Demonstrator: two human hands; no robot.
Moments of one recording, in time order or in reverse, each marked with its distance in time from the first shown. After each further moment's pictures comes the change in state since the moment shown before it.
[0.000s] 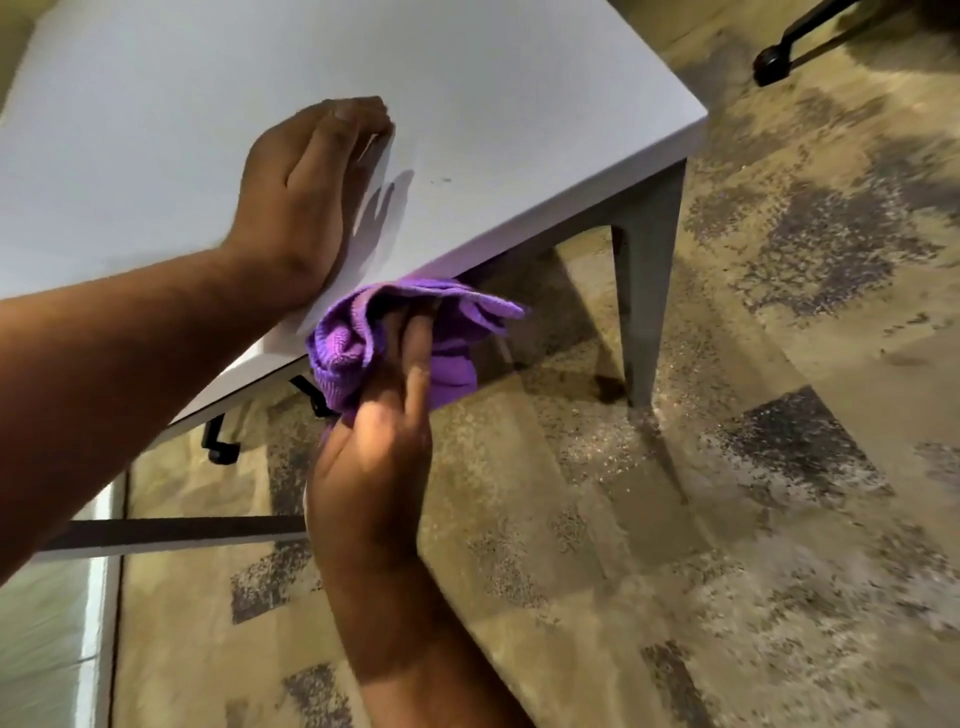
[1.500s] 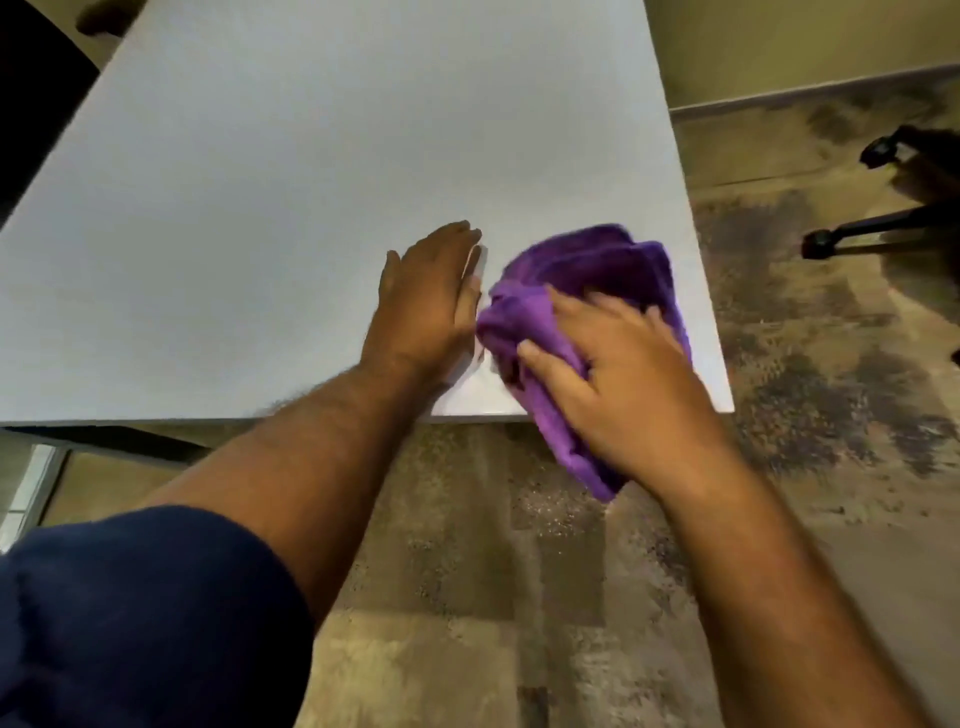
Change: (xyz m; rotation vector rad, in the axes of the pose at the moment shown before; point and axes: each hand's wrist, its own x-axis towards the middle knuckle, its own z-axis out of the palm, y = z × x) left_hand 0.000 0.035 -0.004 0.417 0.043 -0.333; right_hand 0.224 -0.125 -0.112 -0.897 -0.848 -0.537
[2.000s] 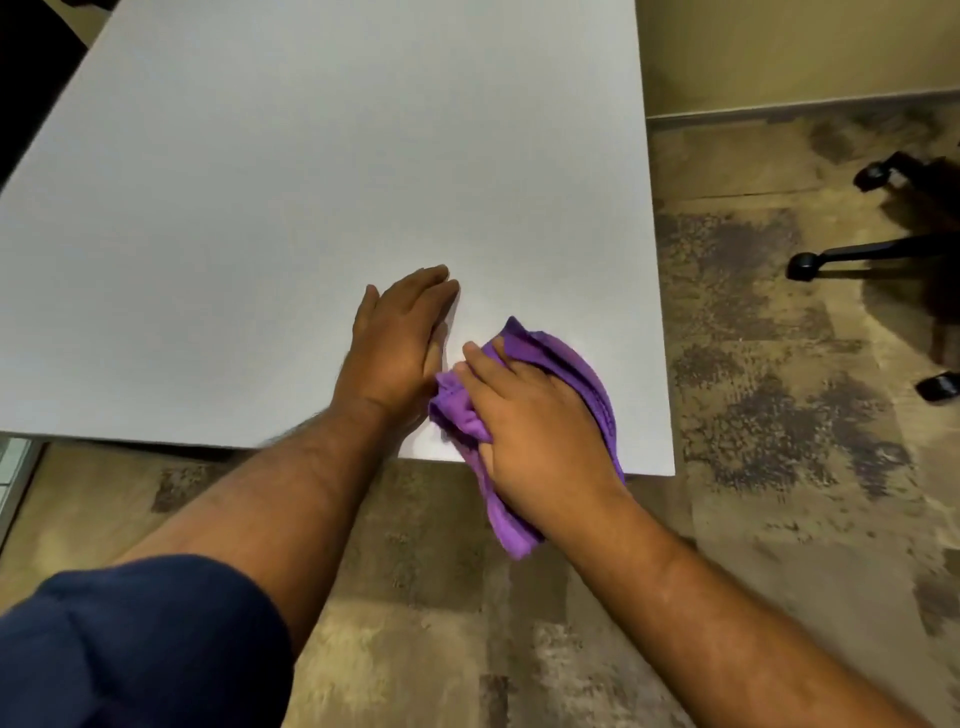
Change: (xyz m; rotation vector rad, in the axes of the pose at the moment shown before) left_hand 0.004 0.006 -0.006 -0.015 -0.061 -0.042; right_hand 0.026 0.001 0.025 -0.056 -0.275 -0.052
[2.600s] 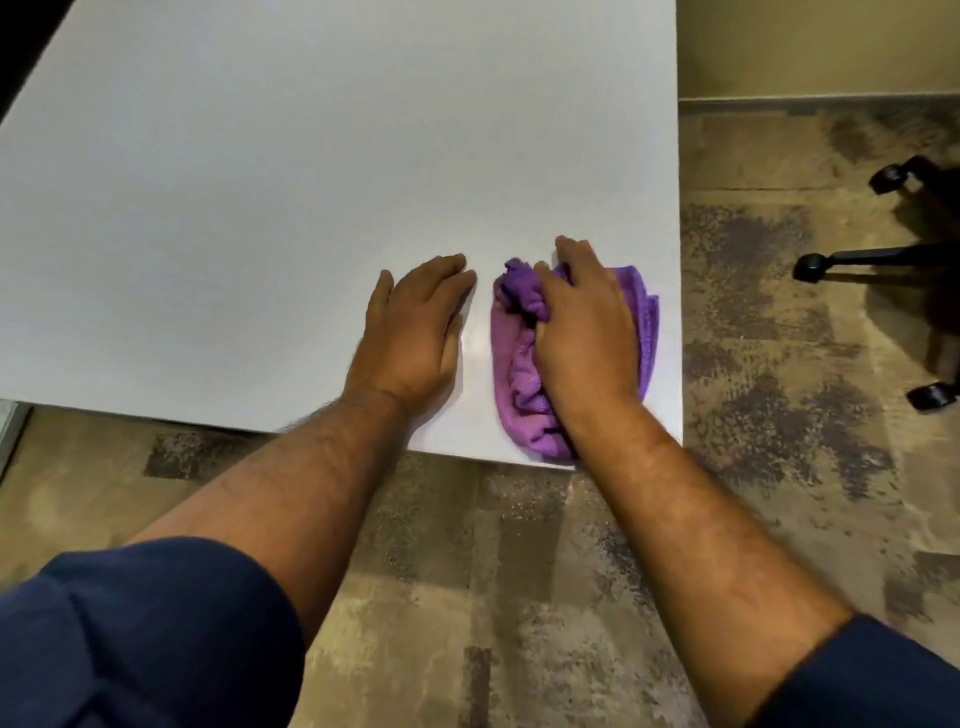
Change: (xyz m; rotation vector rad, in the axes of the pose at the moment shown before) left_hand 0.003 -0.005 0.003 0.031 0.030 0.011; right_hand 0.070 0.027 -0.025 0.046 0.328 0.285
